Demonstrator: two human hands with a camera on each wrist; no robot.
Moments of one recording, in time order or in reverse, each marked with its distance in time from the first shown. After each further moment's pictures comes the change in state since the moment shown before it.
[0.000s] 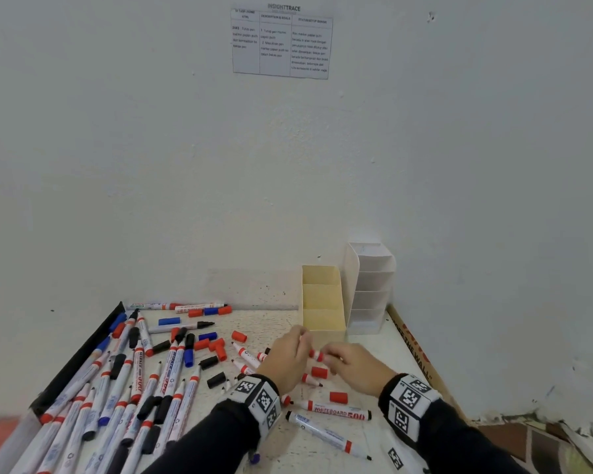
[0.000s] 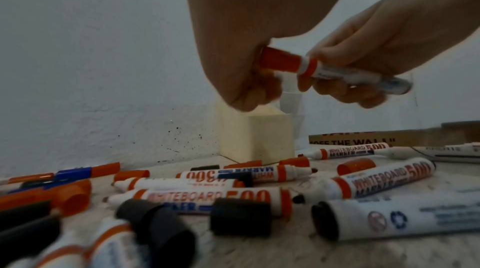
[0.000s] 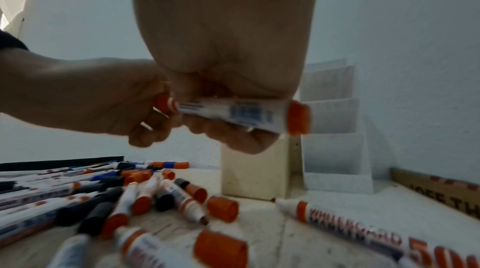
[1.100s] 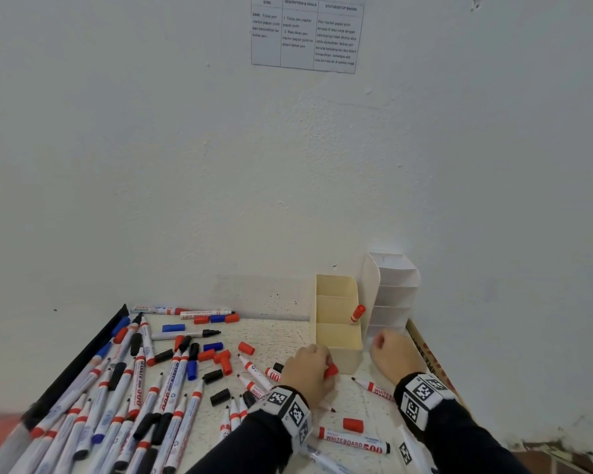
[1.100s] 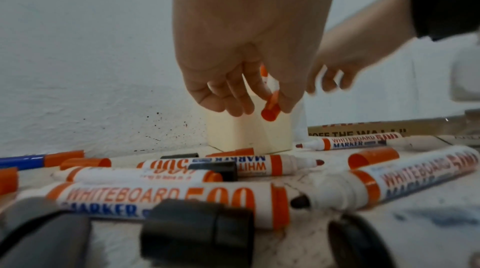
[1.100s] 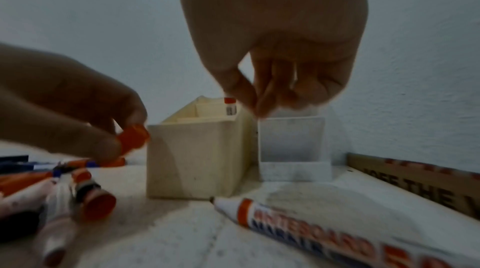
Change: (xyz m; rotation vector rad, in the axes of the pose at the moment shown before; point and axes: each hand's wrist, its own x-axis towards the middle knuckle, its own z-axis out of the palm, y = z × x) left_hand 0.038 -0.025 0.026 0.441 -0.095 -0.004; right_hand 0.055 0.049 -0.022 -0.217 0.451 0.422
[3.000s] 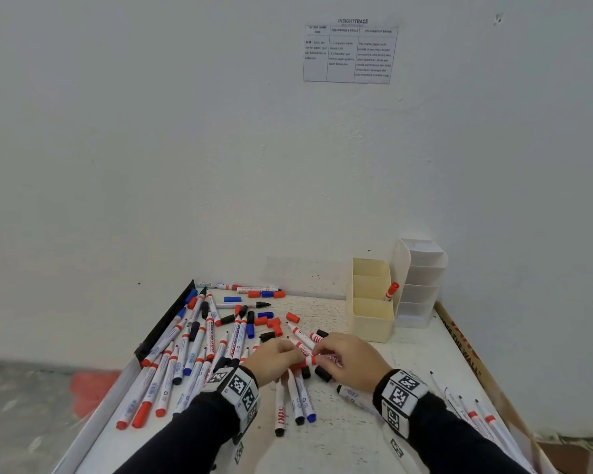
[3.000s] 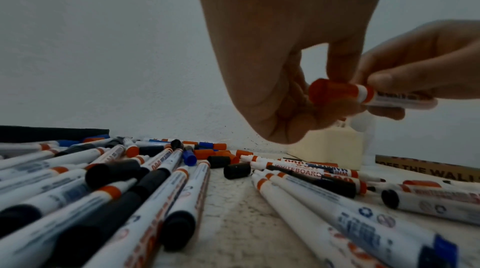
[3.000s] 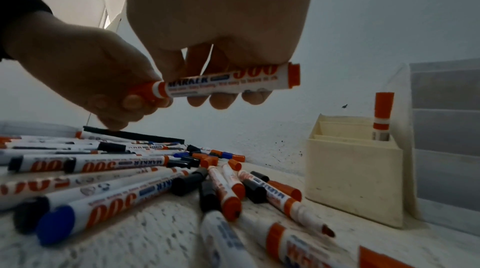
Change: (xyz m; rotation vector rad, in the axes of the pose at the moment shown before) left_hand -0.131 -0.060 -0.081 -0.534 -0.177 -0.225; right_hand -0.115 -0.086 0.025 0.046 -0.240 -0.819
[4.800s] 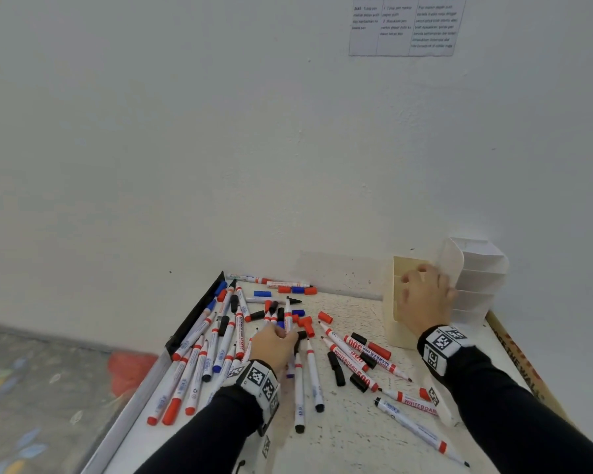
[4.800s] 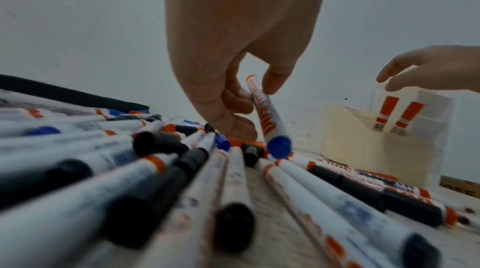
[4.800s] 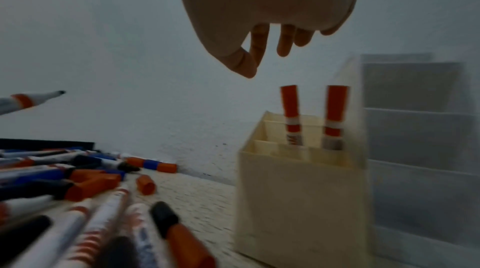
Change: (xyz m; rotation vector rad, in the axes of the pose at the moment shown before) left_hand 0.029 -0.044 -0.027 -0.146 0.527 -0.324; right_hand 0.071 0.059 -0.037 -0.350 0.486 0.565
